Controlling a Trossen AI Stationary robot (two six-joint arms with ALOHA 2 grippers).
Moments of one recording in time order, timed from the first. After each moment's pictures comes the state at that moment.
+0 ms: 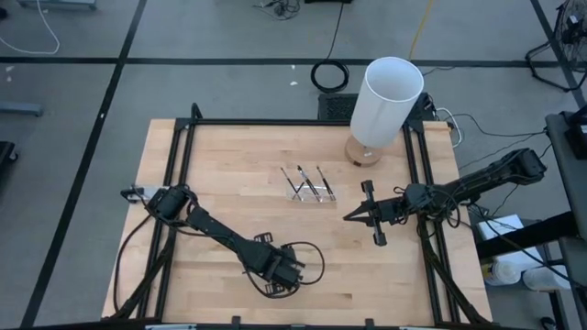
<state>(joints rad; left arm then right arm) -0.49 2.16 1.61 -0.94 -0.11 -0.75 0.26 0.93 0.28 0.69 0.02 -0.26</state>
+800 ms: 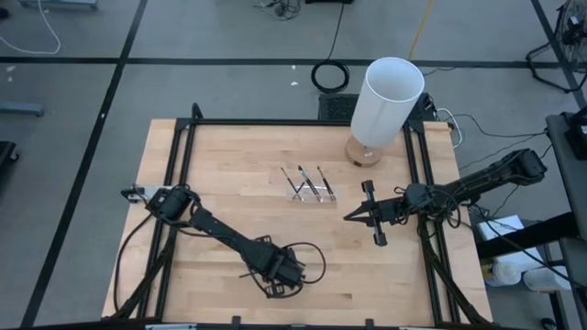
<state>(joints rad) -0.48 2.24 1.62 -0.96 0.07 -0.77 0.26 0.93 0.28 0.69 0.02 -0.25</state>
